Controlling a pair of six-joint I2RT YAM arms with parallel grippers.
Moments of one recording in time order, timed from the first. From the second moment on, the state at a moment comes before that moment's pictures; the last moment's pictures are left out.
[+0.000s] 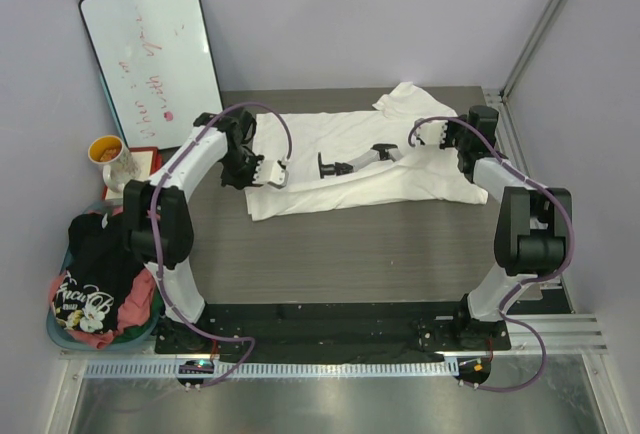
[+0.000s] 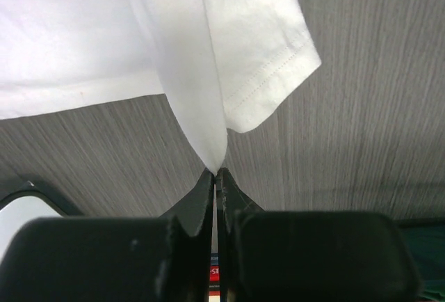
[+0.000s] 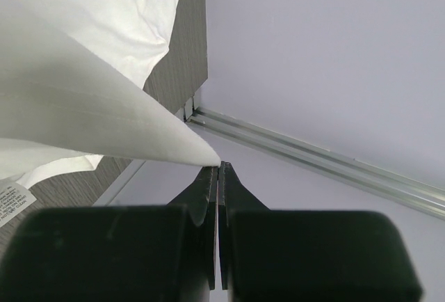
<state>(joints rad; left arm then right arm) -0.25 1.84 1.55 -1.18 0.17 1.50 -0.06 1.70 1.06 0.25 -0.11 -1.62</state>
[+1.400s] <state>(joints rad) -0.24 1.93 1.48 -0.80 0.07 1.35 -0.06 1.83 1.06 0.40 0.00 -1.59</state>
